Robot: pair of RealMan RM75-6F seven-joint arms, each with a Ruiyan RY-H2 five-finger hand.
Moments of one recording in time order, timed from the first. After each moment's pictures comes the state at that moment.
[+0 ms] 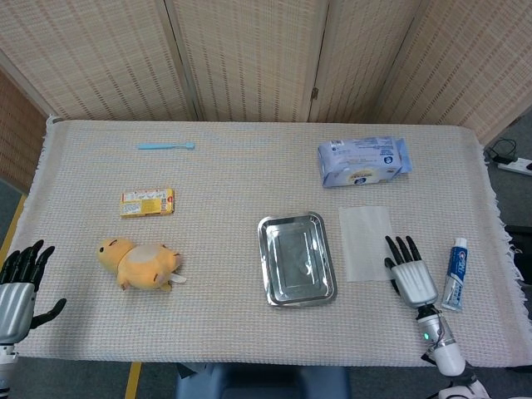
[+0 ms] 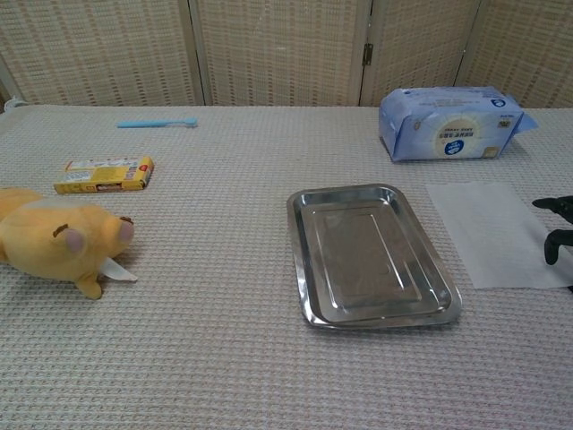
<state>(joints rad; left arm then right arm) -0.08 -1.13 -0.05 -1.59 1.51 1.52 0.07 0.27 -1.78 0.01 -0.68 -1.58 1.33 -0.07</state>
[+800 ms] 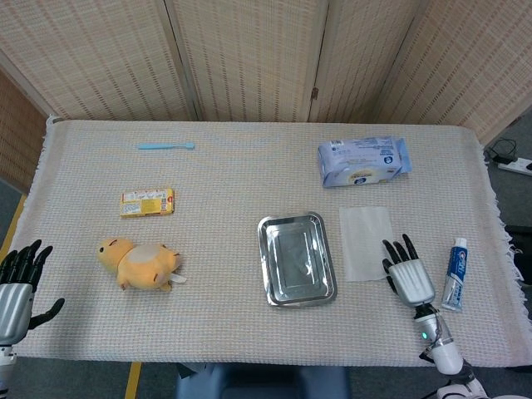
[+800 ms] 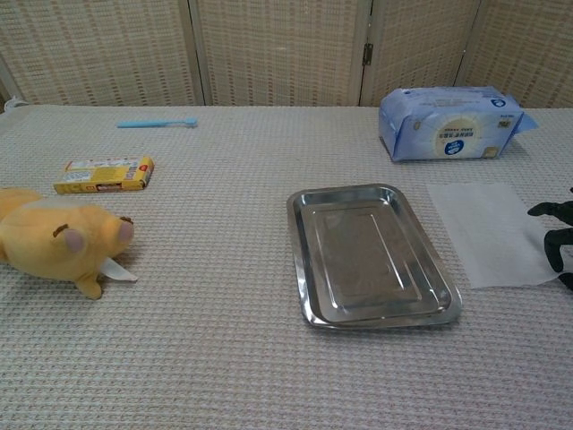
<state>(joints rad) -0.08 -1.13 -0.05 -1.59 1.52 1.54 0.07 0.28 -1.83 -0.01 -0.57 -1.60 1.38 -0.01</state>
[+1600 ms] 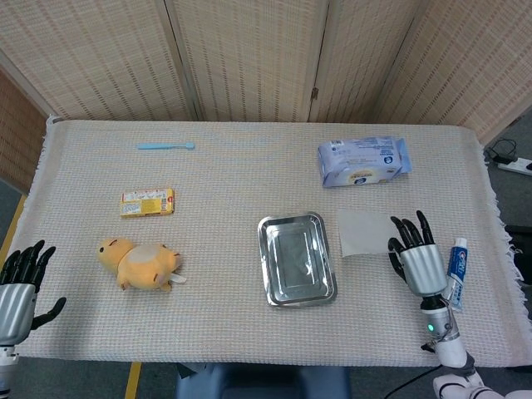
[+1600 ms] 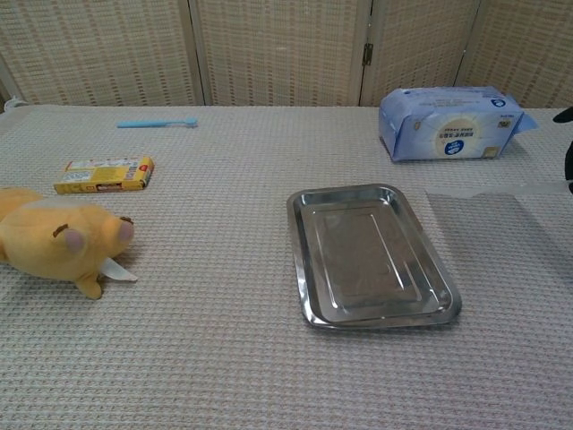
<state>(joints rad) -0.08 -1.14 -0.04 -1.59 1.53 1.53 0.09 0.31 -1.74 0.10 -0.78 -1.60 1.62 0.00</state>
